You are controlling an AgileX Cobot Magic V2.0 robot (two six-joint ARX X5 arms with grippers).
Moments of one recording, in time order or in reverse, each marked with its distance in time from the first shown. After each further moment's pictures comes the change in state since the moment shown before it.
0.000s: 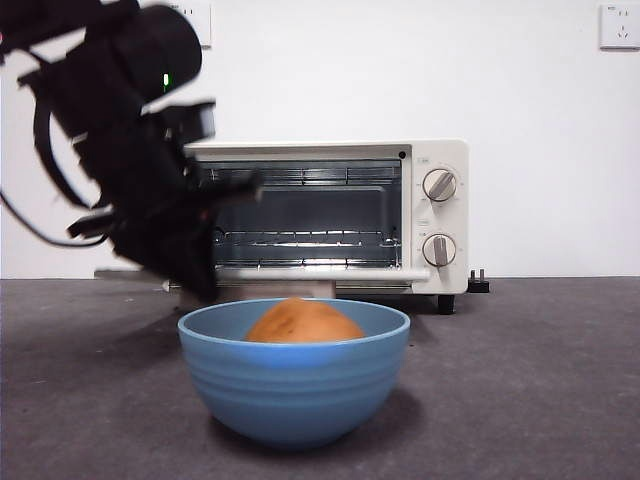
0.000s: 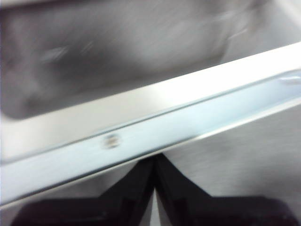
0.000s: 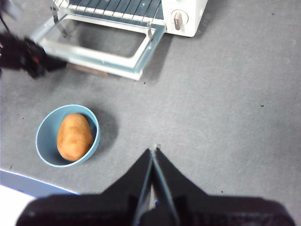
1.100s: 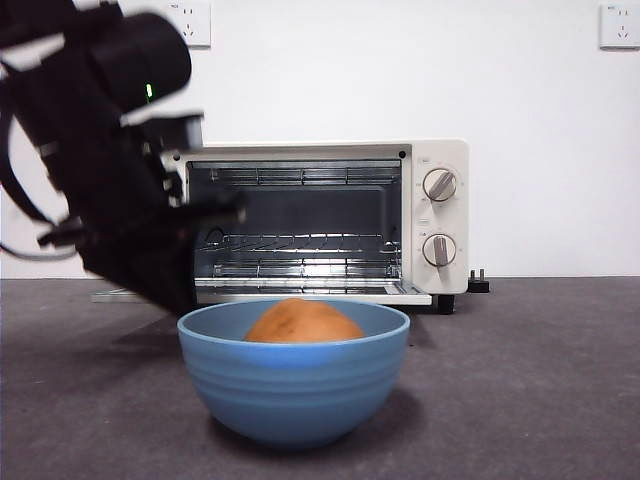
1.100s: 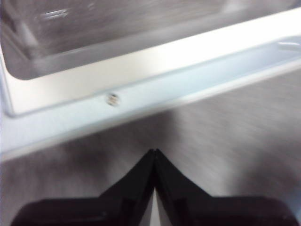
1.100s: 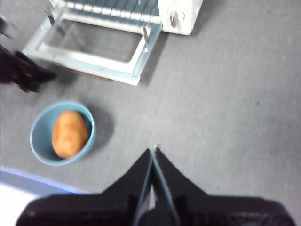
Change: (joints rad) left arm -0.051 -0.087 -0.108 -0.007 -0.035 -0.005; right arm 0.000 0.006 0.000 -0.028 -0.006 0.000
